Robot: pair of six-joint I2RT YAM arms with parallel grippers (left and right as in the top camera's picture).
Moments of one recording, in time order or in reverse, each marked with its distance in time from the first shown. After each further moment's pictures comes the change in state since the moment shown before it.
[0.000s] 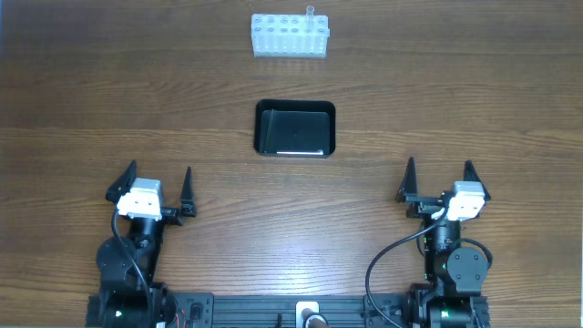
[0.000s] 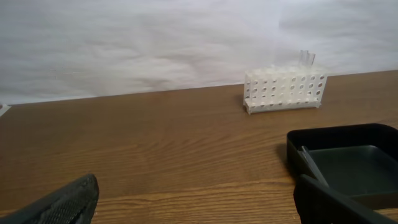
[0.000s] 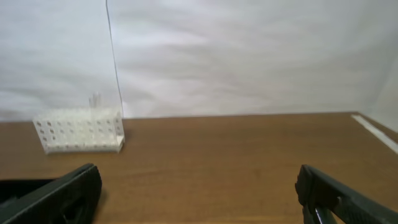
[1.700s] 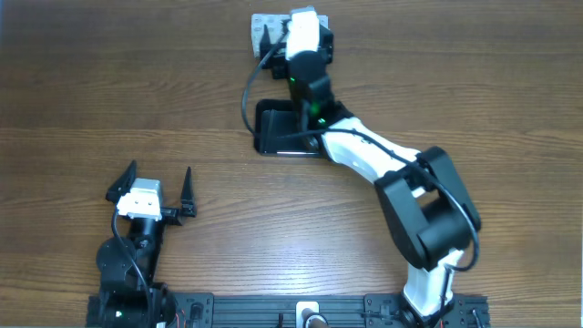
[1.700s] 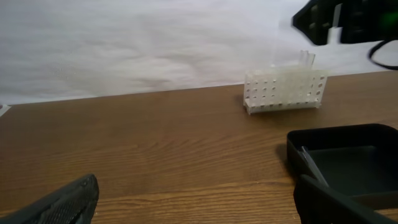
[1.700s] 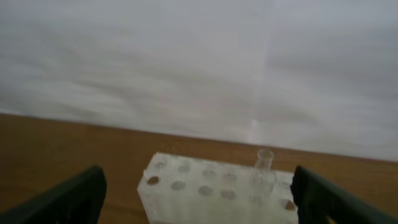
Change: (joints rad) left arm 0.000 -0.001 0.000 0.000 0.000 0.000; right arm 0.582 1.963 1.246 0.477 0.344 0.060
